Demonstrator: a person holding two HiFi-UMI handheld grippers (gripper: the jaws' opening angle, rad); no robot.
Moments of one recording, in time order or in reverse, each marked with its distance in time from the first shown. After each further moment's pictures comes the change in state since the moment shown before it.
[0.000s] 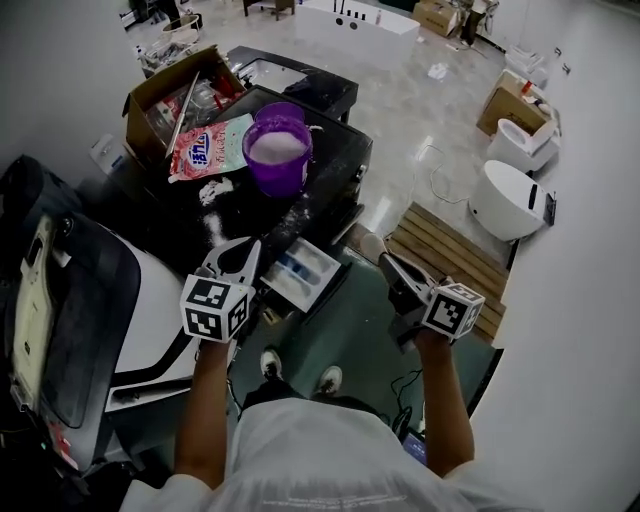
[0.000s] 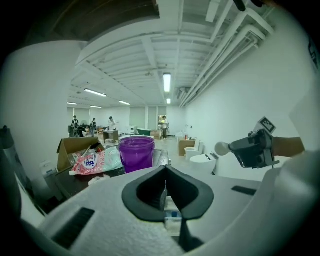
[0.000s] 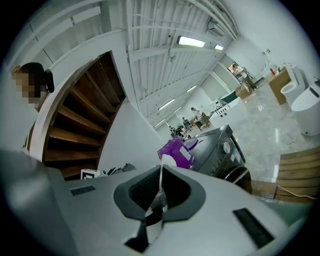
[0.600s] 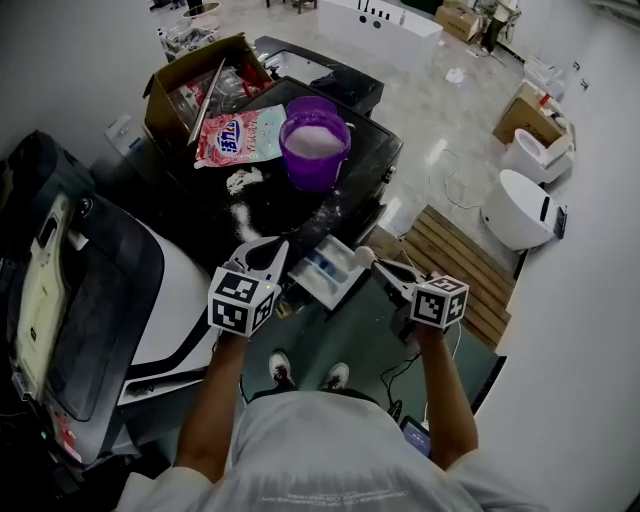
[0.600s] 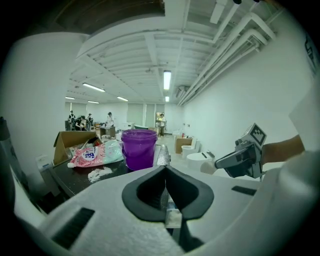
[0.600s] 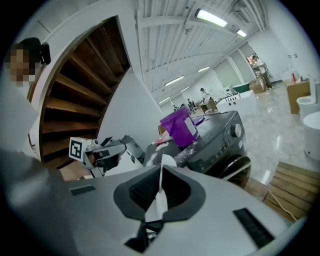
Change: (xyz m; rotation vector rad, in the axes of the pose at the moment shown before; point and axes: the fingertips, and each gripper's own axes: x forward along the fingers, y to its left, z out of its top) left arm -0.004 0.021 -0.030 -0.025 0.027 -0.046; right arm 0.068 -0.009 -0.084 -0.141 0.281 -0.008
